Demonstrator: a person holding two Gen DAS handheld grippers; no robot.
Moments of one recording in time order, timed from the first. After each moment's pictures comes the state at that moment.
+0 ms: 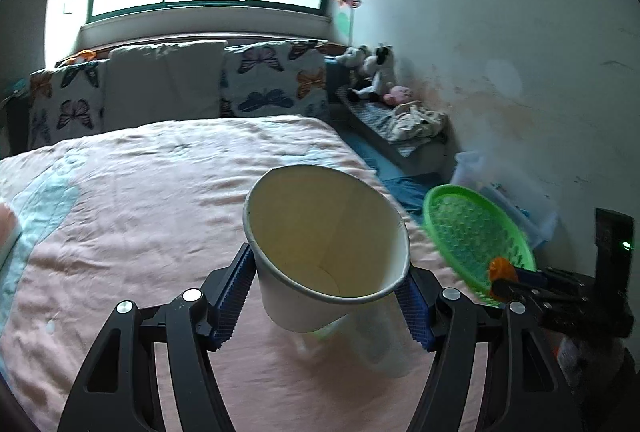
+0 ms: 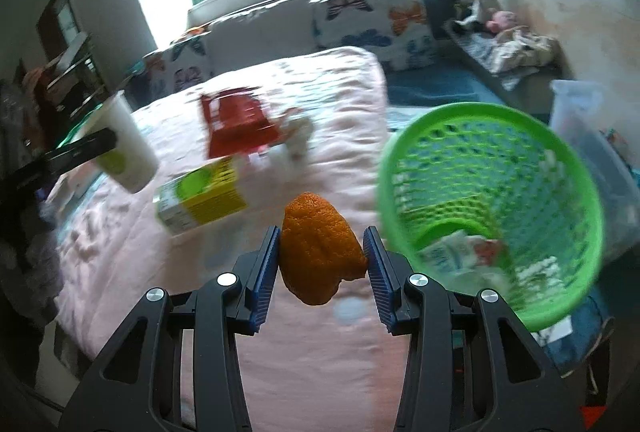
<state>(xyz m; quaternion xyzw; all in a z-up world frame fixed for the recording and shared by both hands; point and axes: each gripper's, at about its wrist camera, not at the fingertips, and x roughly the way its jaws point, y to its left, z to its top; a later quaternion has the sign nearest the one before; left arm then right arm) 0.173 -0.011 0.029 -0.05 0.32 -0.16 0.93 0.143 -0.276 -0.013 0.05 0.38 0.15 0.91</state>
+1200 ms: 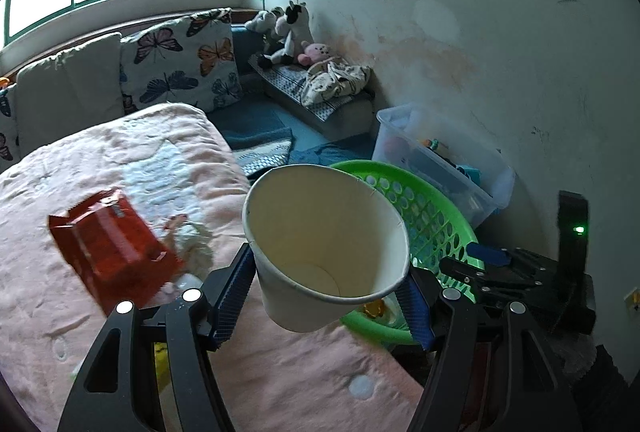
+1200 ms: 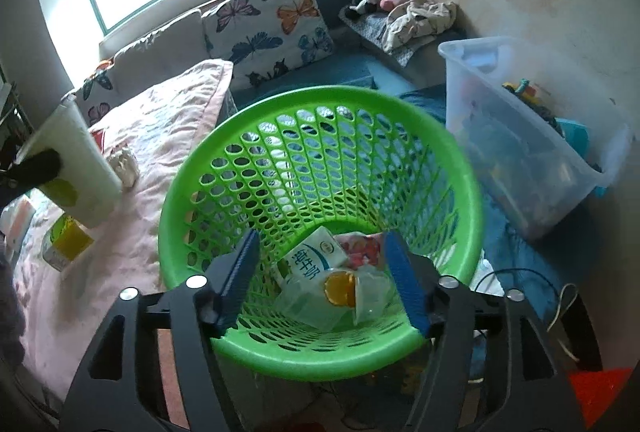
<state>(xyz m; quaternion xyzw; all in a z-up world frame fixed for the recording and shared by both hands) 0.226 -0.184 0.014 0.00 0.36 -0.28 0.89 0.169 -0.413 -0.043 0.09 0.39 0.01 0.92</state>
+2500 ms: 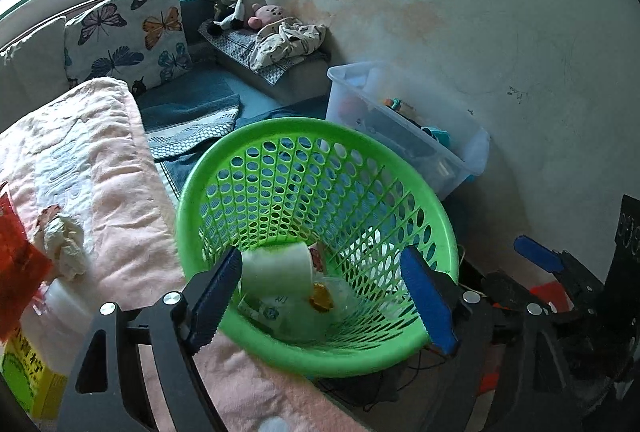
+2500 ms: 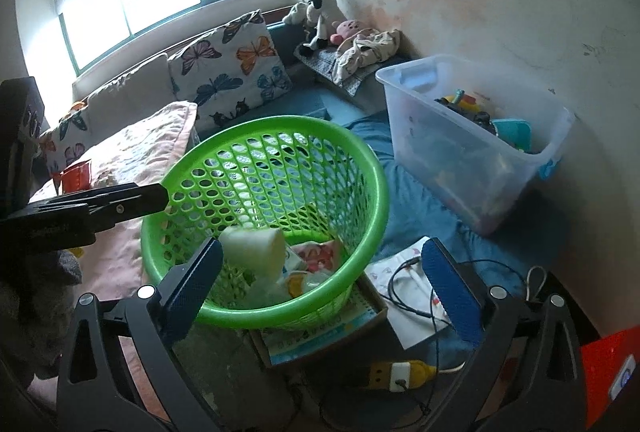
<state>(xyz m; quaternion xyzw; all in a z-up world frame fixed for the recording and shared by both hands) 0.237 -0.266 -0.026 0.02 0.41 -0.34 0.85 0.103 -0.437 -0.030 0.11 0.33 -0.07 0.93</state>
